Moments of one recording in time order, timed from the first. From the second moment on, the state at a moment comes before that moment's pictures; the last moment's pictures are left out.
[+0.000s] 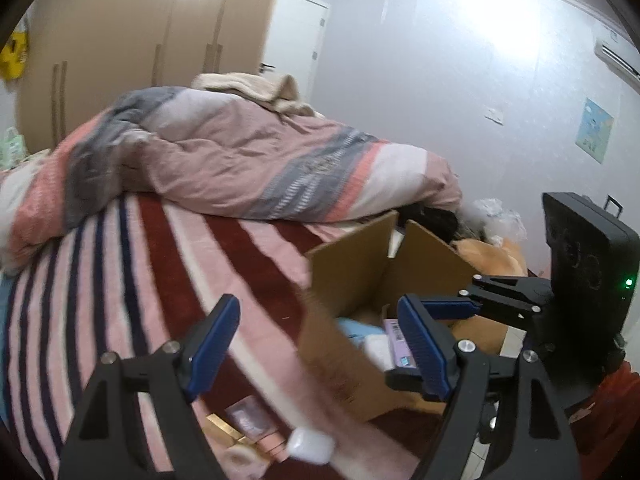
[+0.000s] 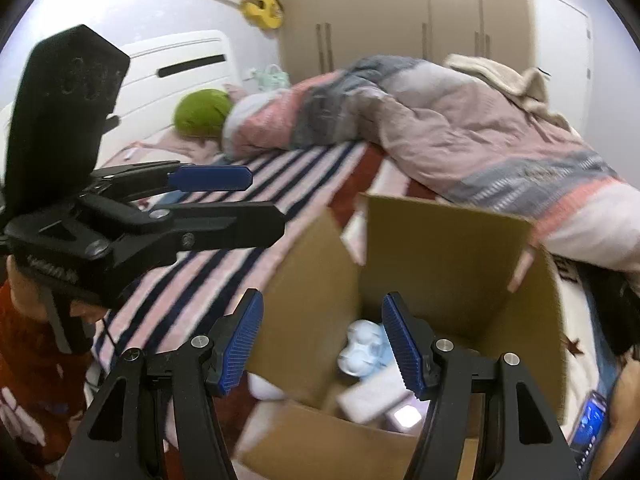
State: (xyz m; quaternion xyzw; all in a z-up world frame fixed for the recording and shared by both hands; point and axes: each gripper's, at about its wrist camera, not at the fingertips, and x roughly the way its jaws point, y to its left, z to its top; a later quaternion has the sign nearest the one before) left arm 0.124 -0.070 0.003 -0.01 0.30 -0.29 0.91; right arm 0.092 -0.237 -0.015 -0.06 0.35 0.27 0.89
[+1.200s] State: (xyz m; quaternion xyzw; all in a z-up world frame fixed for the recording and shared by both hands) left arm 0.096 0.088 -0.146 -0.10 0.38 -0.22 0.89; right arm 0.058 -0.057 -0.175 -0.39 0.33 0.29 0.81
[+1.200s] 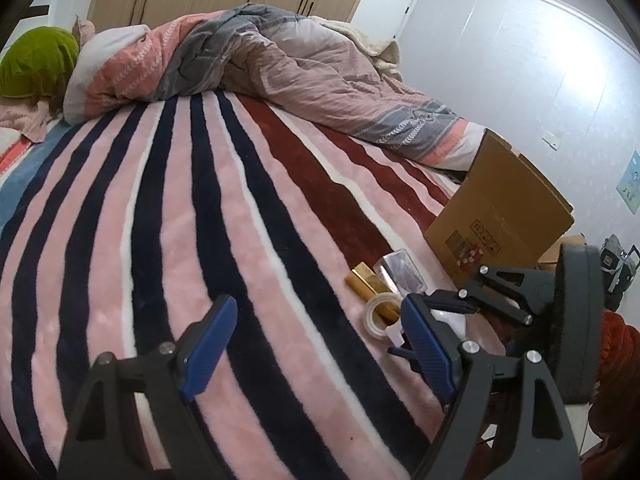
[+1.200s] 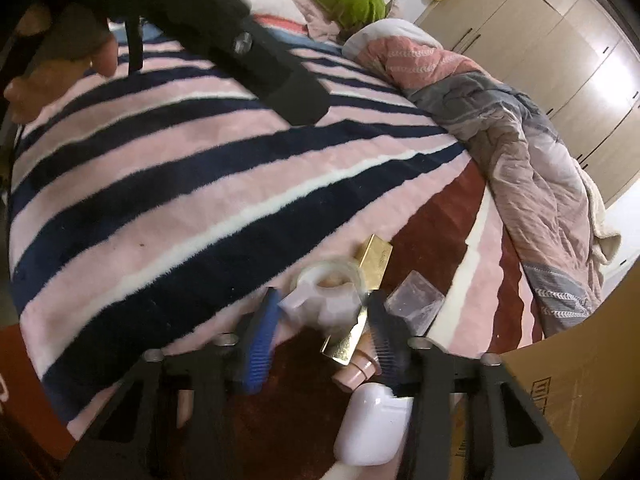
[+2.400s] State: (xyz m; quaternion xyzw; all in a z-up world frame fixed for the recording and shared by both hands) left arm 0.088 0.050 -0.140 -0.09 0.41 -0.25 0.87; right arm 0.060 -0.106 -0.174 -0.15 0.45 0.35 0.81
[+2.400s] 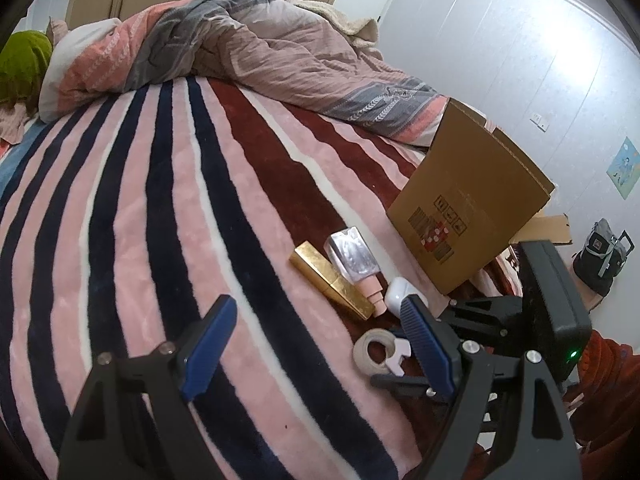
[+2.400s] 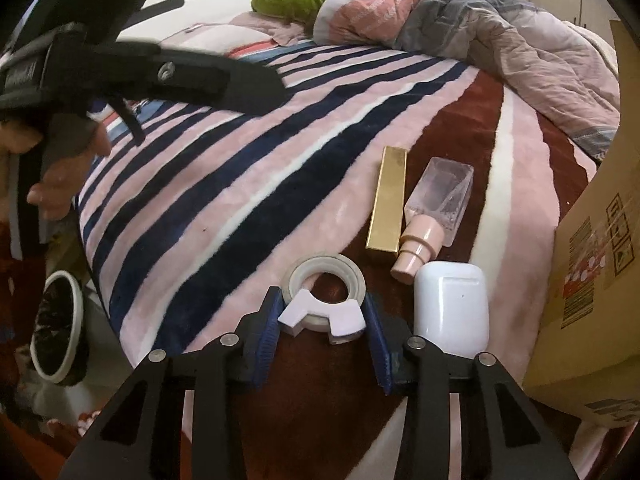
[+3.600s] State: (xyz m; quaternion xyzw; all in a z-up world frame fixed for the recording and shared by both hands) left arm 0.161 -0.177 -0.024 -0.02 0.39 -0.40 0.83; right arm 0.100 -0.258 -0.011 -0.09 0.31 0.25 0.91
